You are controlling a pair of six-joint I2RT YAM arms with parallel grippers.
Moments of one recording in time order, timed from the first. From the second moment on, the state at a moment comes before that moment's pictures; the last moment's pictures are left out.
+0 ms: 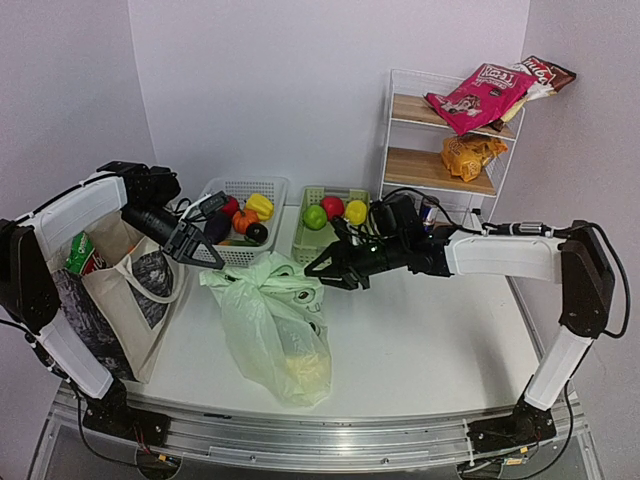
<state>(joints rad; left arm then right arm) -0.29 1.58 1.45 -1.31 1.05 0.57 0.79 1.76 1.24 -0.05 -0.63 0.92</state>
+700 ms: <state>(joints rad) -0.30 1.48 1.45 -1.33 0.78 0.74 0.79 1.87 1.33 -0.04 -0.70 0.97</state>
